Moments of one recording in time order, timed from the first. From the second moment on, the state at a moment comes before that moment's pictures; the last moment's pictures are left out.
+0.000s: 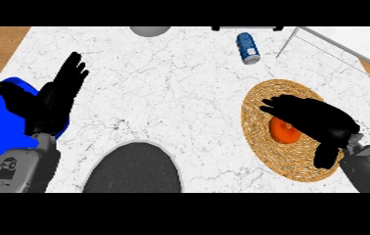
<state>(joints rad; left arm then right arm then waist) -0.24 0.32 -0.01 -1.51 0.22 0.10 0.21 -0.29 -0.64 0.33 -1.58 0.90 0.57 -0.23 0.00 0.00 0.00</state>
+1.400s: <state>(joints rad) -0.27 0.26 0.08 -1.47 0.15 0.01 0.20 -0.34 -0.41 0.29 -1.27 1.17 0.33 -0.46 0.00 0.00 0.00</state>
